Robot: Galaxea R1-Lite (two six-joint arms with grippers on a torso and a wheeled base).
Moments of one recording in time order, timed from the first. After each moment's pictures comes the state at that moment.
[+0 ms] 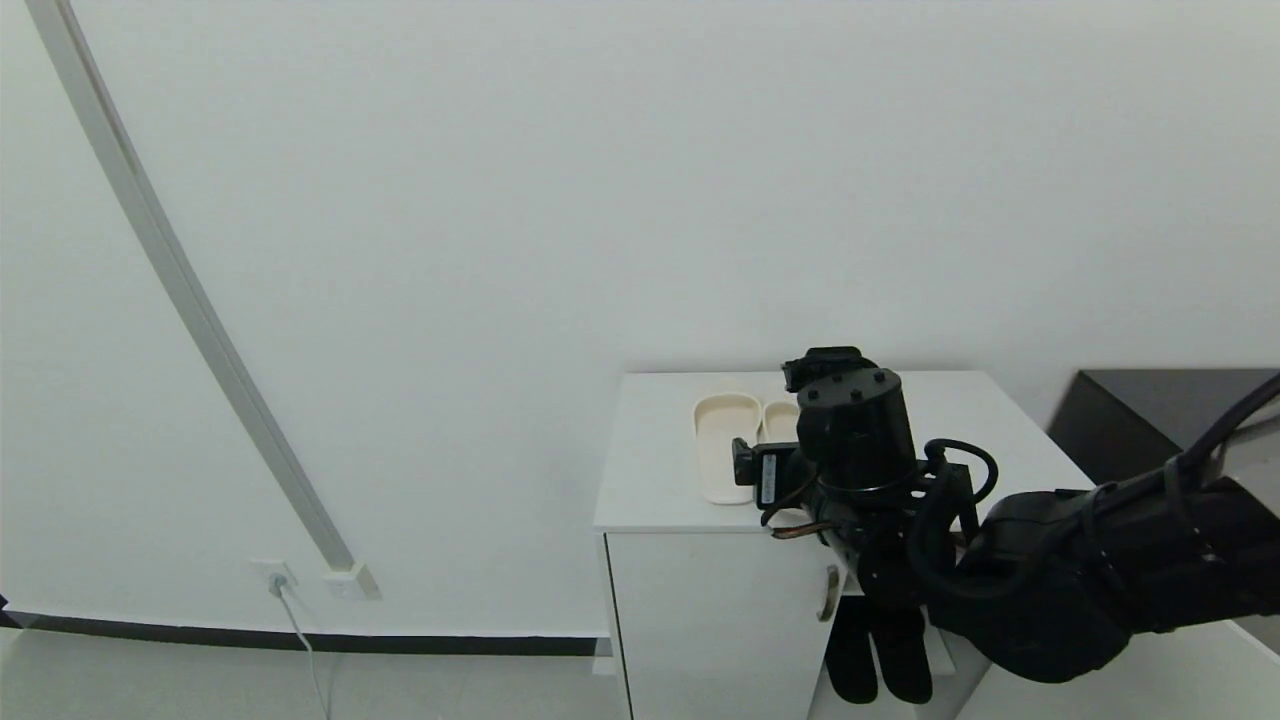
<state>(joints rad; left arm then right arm) 0.00 0.00 0.00 0.00 0.01 0.03 0.80 1.95 -1.02 -0.58 -0.65 0.29</state>
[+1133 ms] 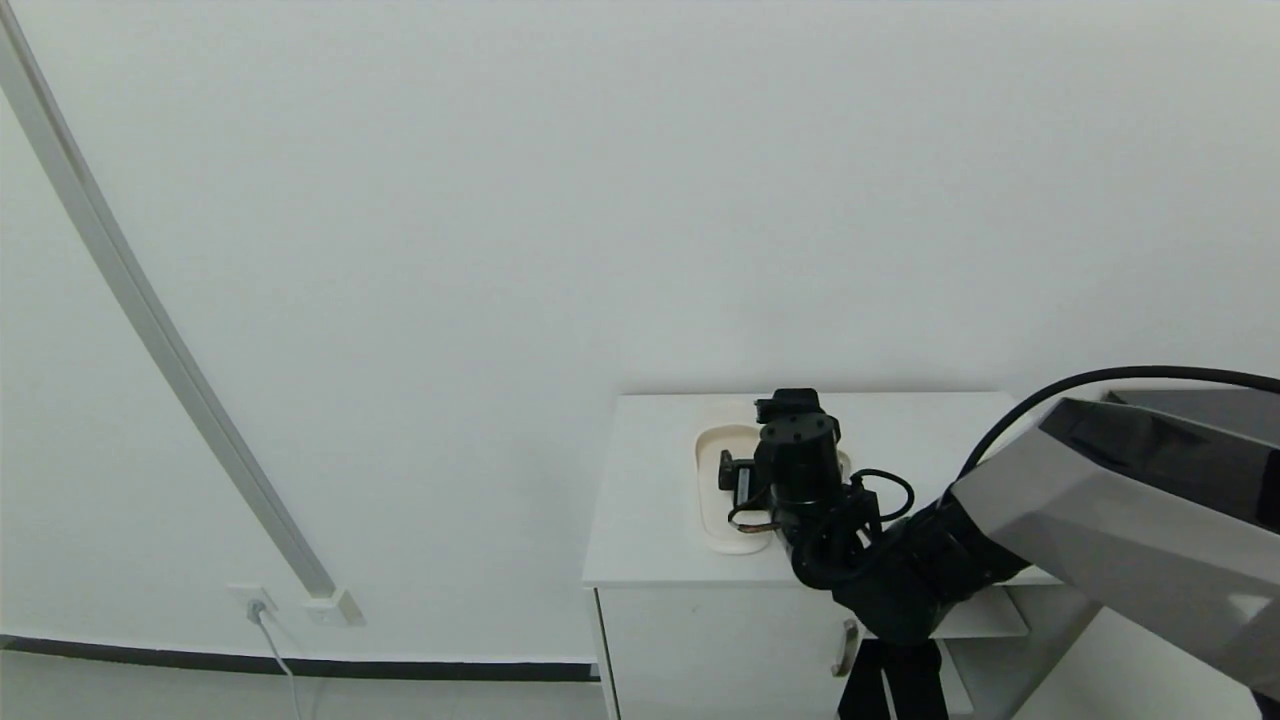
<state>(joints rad) 0.00 0.00 0.00 0.00 0.02 0.02 0.70 2.28 -1.17 -0.83 -0.61 0.25</state>
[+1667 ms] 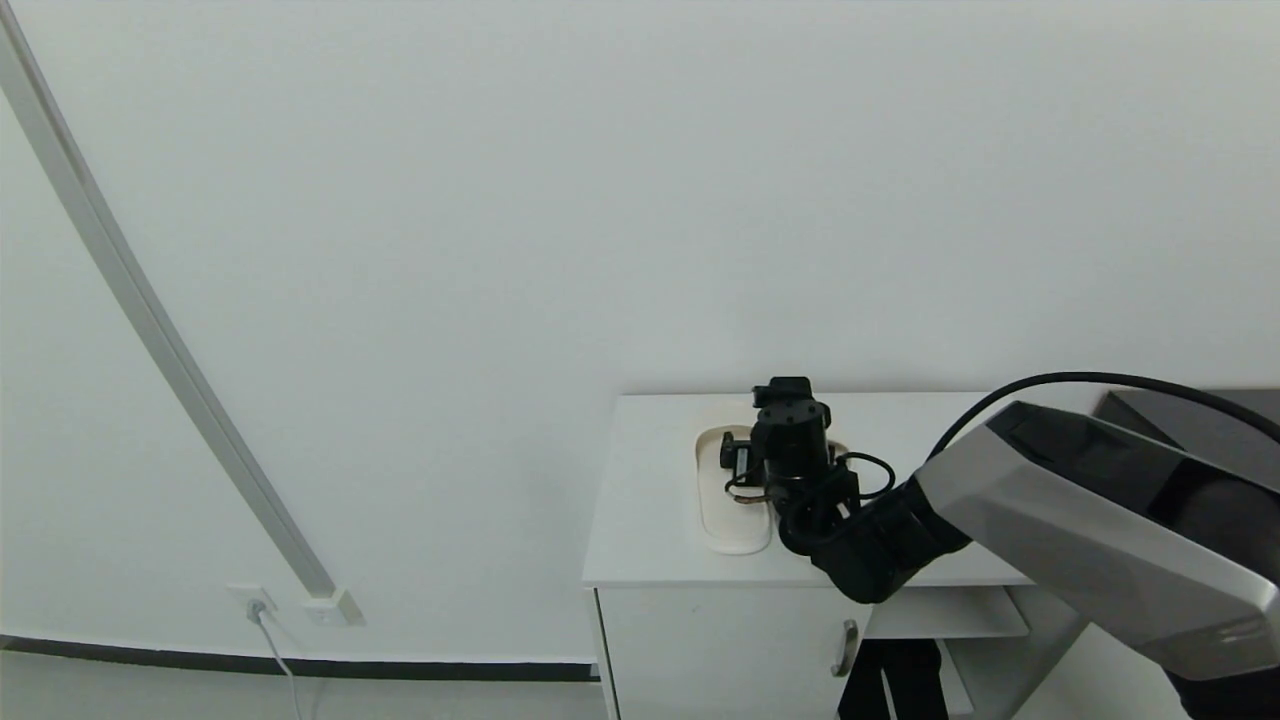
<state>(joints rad) 0.00 0.00 0.00 0.00 0.02 0.02 0.64 2.41 -1.36 -0.82 -0.60 0.21</state>
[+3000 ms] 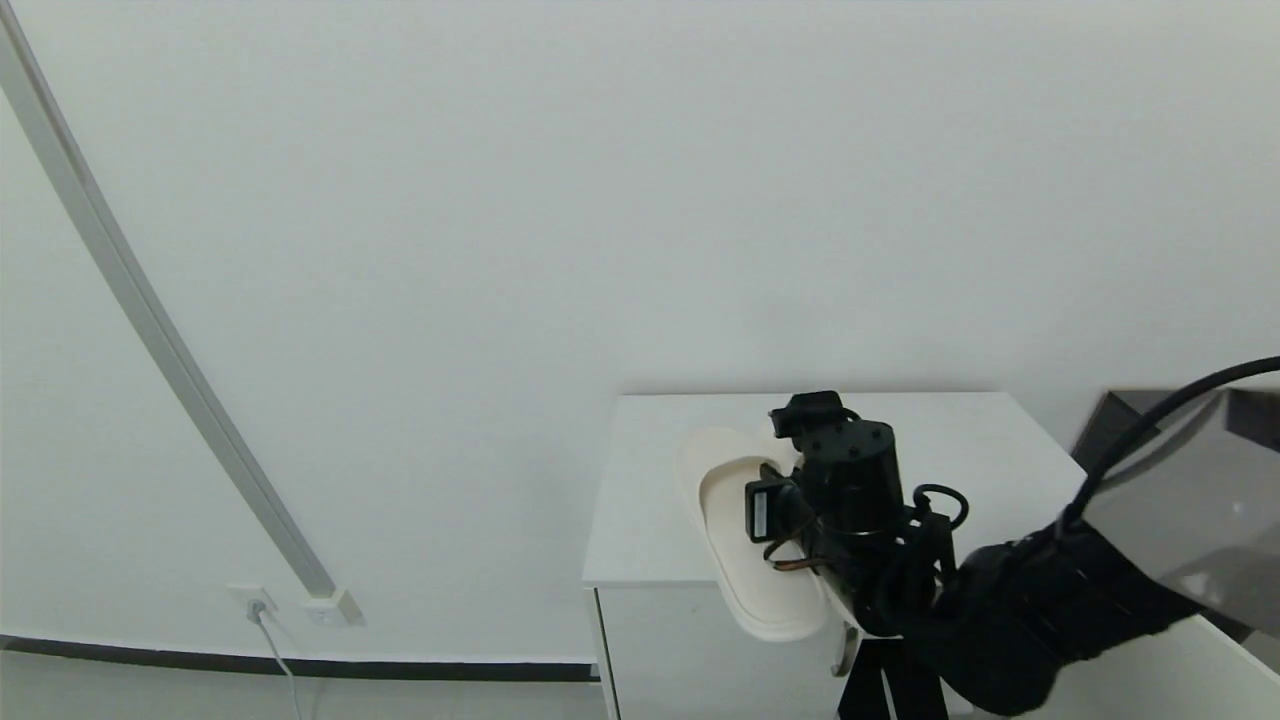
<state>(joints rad) 0.00 0.00 0.00 0.00 0.02 0.02 0.78 2.05 -0.90 -0.87 -0.52 0.21</state>
